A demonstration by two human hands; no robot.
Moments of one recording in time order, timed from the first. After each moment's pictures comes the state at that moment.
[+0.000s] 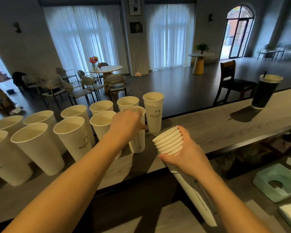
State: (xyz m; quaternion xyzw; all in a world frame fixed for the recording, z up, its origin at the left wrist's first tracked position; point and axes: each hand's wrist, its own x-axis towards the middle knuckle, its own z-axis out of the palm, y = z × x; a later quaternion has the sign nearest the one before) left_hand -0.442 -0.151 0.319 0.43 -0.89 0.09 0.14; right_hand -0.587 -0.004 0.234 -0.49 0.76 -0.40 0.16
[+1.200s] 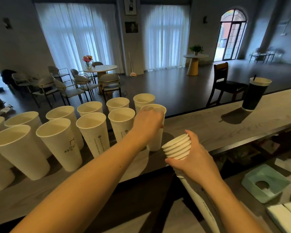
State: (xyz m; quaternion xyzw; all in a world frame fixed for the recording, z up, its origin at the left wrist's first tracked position) left_hand -0.529 -0.132 0.303 0.34 -0.92 0.10 0.19; right_hand -0.615 0.026 0.240 -0.43 0.81 -0.38 0.14
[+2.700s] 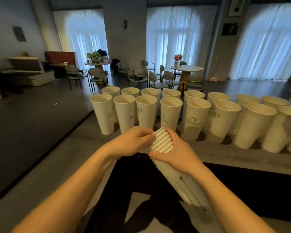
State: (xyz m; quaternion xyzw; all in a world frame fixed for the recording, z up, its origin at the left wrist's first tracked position) left_hand 0.147 -0.093 0.306 0.45 -0.80 -0.33 0.22; right_hand -0.044 -0.077 0.260 -0.71 0.55 -0.31 0.31
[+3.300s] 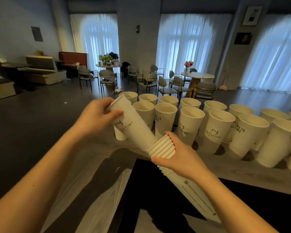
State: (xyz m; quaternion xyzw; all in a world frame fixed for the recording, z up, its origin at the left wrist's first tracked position) left_hand 0.285 -0.109 0.356 0.55 -0.71 -0.13 0.41; right_hand 0.016 -0.099 0.288 -0.74 0.57 -0.22 0.28
